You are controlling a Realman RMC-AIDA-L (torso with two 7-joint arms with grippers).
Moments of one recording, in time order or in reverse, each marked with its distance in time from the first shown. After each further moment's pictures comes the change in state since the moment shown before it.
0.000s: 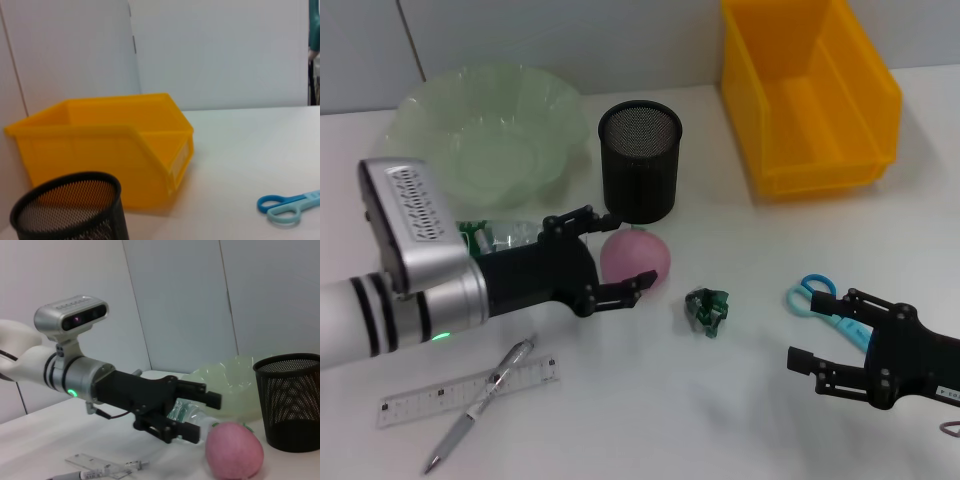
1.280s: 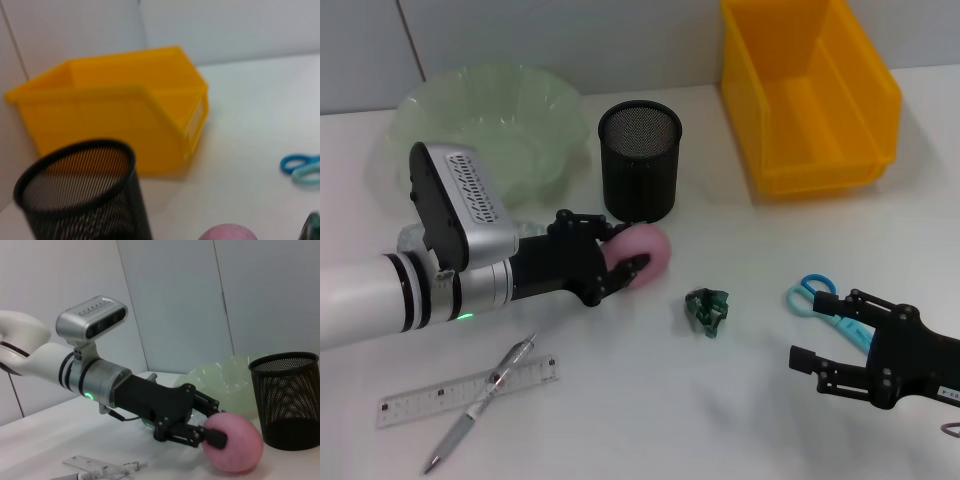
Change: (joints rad) left arm -0.099 0.000 0.034 -0.074 -0.012 -0.175 0.022; right arm -0.004 0.001 0.008 0.003 0.000 0.001 0.007
